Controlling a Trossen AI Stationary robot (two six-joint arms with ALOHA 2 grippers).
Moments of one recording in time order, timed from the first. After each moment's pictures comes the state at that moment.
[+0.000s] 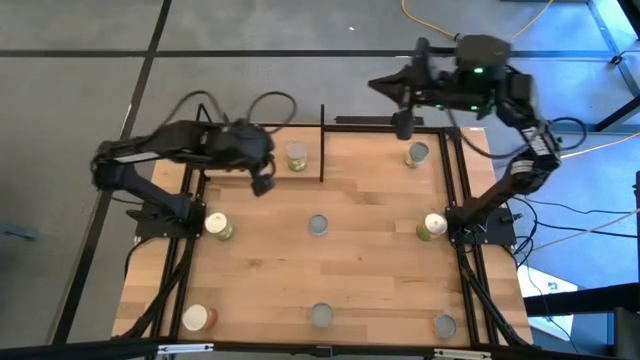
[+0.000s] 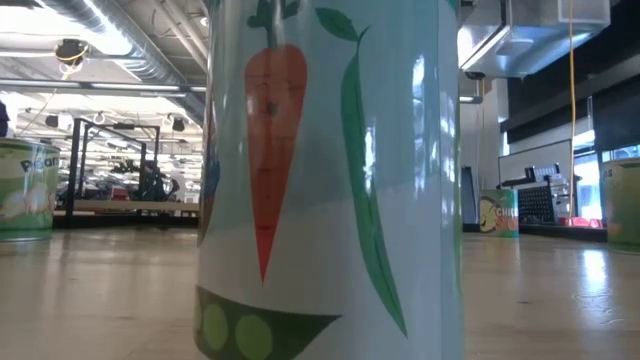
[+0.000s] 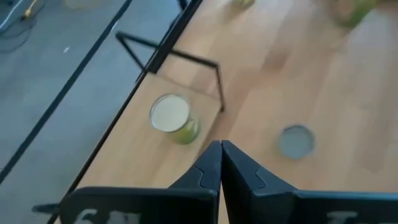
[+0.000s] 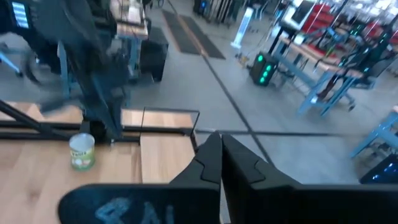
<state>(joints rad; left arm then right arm) 0.05 1.35 1.67 -1.21 -0.41 -0.26 -0.26 1.57 2.36 -0.99 0.05 -0.27</state>
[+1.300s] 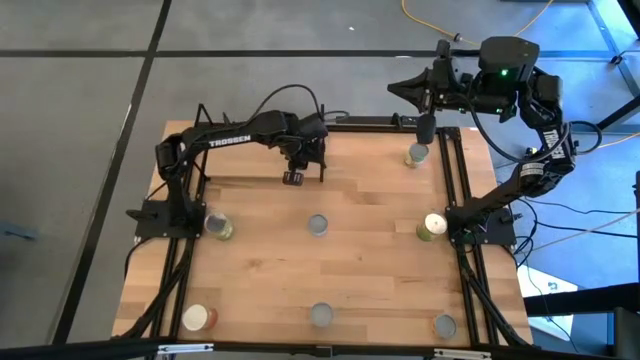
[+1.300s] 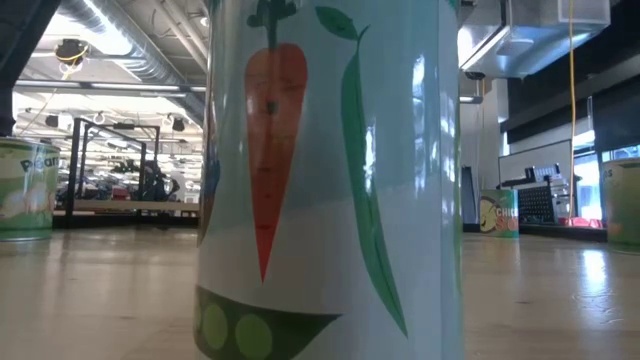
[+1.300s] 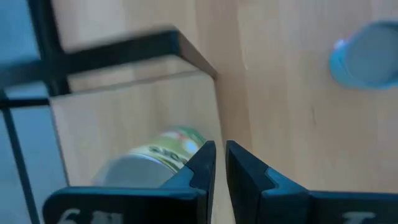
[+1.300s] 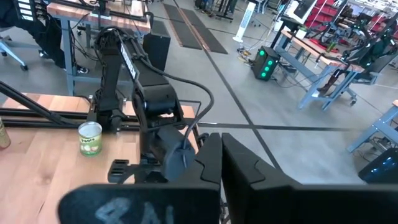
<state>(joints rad) 0.37 1.84 1.67 -1.04 -0.02 0.52 -0.27 1.50 2.36 -1.10 0.05 -0.27</state>
